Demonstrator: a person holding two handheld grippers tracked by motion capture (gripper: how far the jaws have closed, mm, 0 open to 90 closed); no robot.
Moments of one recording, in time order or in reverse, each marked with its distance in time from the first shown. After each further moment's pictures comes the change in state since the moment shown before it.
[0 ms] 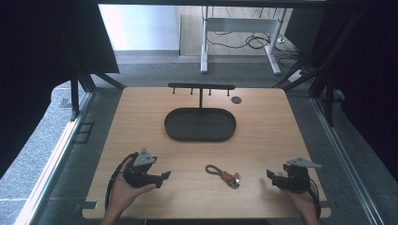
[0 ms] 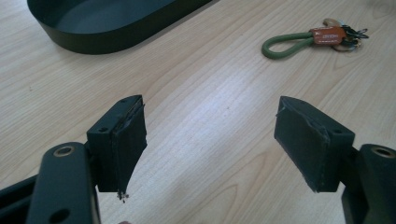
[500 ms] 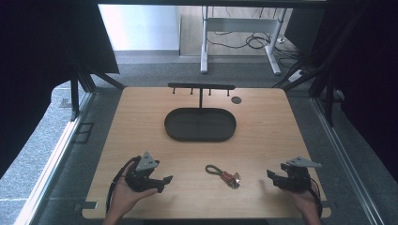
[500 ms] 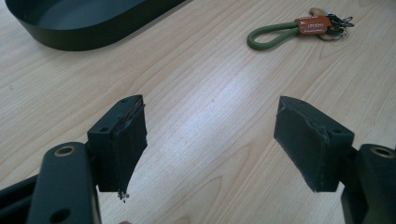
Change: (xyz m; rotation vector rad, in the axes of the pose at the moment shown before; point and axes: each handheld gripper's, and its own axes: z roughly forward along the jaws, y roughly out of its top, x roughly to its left) left arm -0.014 -0.002 -0.004 0.008 -0.014 0.031; right arm 0.005 0.006 -0.007 -0.004 0.039 -0.071
